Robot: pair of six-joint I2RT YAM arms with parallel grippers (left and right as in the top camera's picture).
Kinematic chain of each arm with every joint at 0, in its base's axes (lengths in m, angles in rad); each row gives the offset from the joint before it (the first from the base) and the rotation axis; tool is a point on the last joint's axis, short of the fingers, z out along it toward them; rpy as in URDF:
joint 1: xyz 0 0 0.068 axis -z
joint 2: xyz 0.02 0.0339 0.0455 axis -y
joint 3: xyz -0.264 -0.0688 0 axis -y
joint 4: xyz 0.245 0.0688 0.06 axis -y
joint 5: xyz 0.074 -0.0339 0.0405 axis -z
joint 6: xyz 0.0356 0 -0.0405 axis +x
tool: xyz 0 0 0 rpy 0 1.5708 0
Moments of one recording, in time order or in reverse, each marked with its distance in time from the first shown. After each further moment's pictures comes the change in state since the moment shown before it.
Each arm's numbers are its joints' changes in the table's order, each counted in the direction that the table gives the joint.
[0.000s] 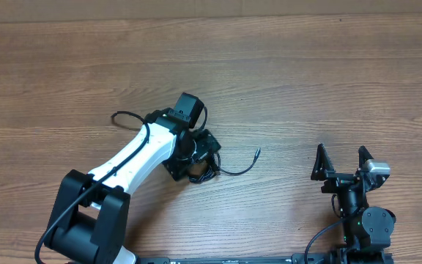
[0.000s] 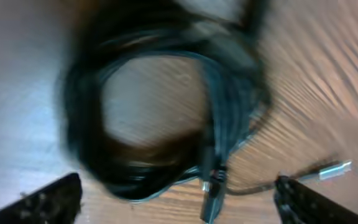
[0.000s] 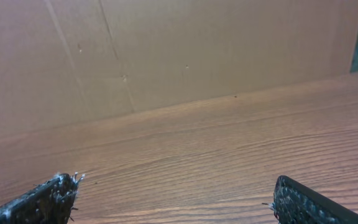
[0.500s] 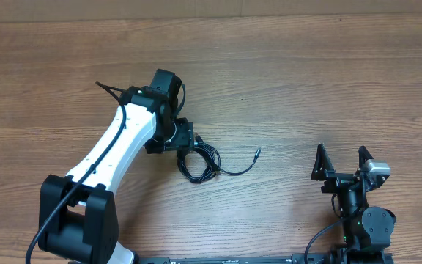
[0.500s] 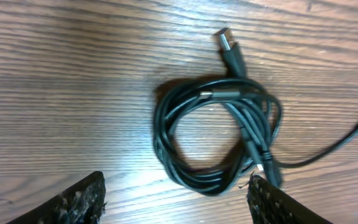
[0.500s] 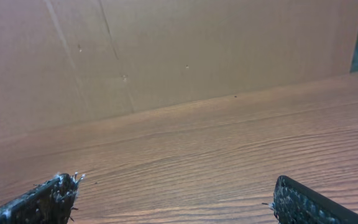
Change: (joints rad) left arm -0.129 0.000 0.194 -0.247 -0.142 0.632; right arm 0.000 0.000 0.000 0.001 0.000 0.000
